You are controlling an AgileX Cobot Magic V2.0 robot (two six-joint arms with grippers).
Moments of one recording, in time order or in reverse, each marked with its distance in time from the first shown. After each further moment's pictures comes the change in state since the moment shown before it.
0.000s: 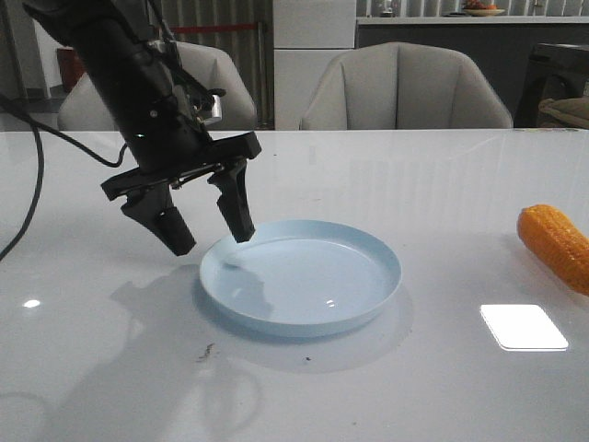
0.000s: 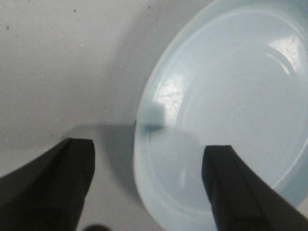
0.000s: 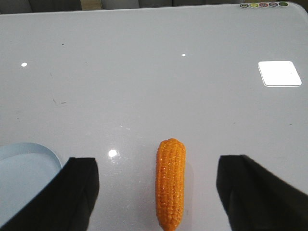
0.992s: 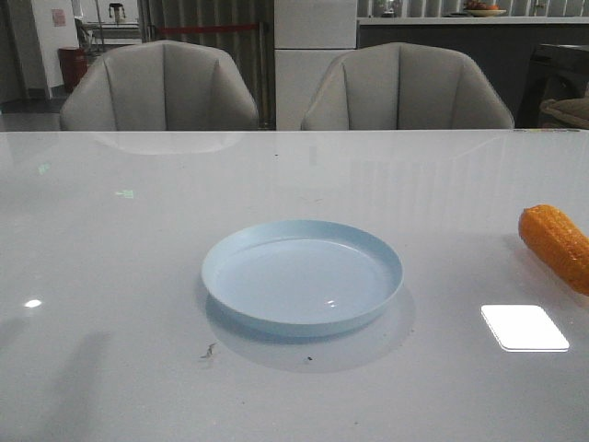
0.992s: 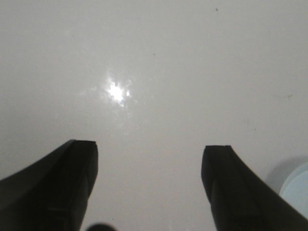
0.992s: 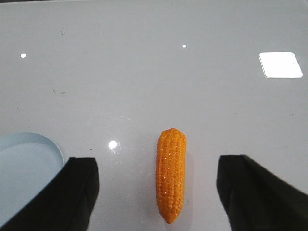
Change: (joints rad) left arm 0.236 -0.332 -0.305 0.361 -0.009 0.026; right arm 0.000 0.000 0.000 0.000 0.032 0.000
